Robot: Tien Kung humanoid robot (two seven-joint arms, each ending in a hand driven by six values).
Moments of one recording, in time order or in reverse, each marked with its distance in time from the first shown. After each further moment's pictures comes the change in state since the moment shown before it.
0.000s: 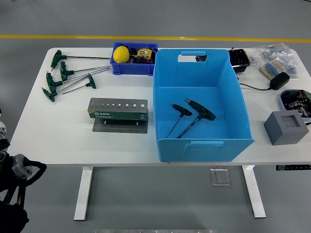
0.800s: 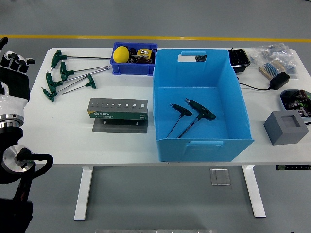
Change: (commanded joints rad) left arm -0.005 0.030 0.131 -0.272 -0.408 -0.034 0.217; right arm 0.007 -0.007 -0.012 0.000 0.000 0.002 0.002
